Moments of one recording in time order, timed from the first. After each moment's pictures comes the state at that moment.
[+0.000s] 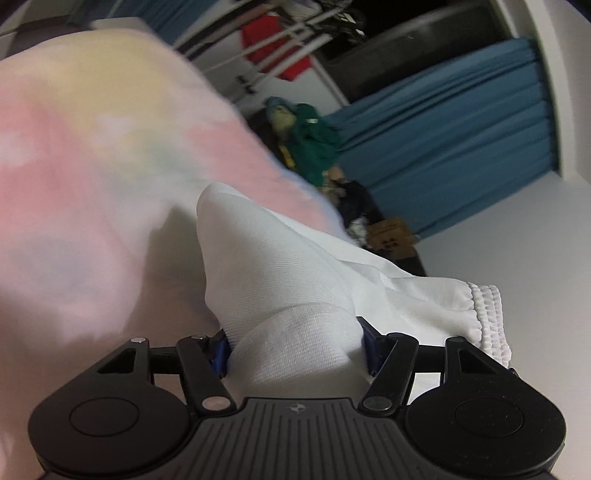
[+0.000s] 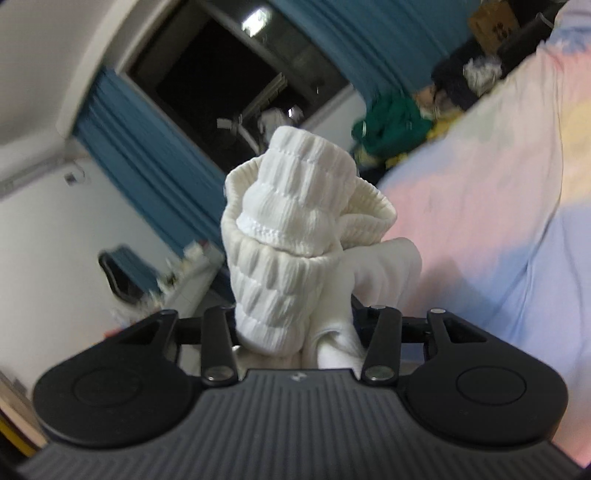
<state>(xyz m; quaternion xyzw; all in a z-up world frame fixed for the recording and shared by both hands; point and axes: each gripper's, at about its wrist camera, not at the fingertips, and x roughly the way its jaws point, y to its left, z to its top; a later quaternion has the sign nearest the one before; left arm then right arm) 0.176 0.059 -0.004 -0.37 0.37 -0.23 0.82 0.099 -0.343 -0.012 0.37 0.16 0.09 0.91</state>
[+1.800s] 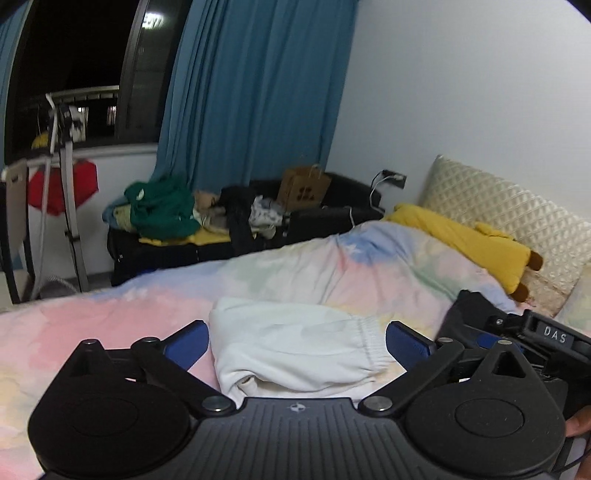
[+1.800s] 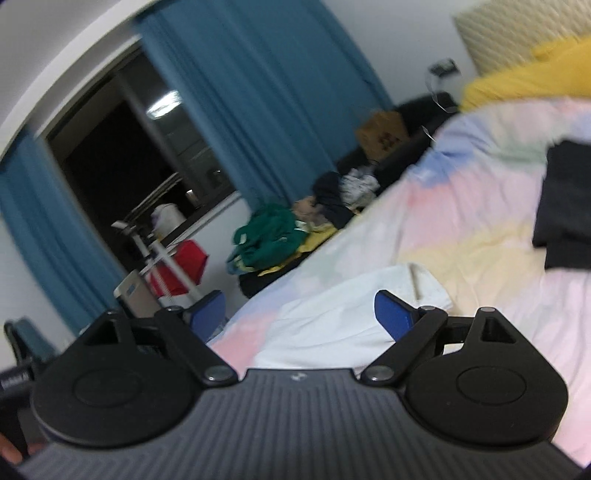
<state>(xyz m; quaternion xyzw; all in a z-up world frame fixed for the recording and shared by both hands) 0.102 -0.187 0.172 0.03 0.24 -0.36 0.90 -0.016 -0.458 0.052 0.30 0.10 -0.13 0.94</state>
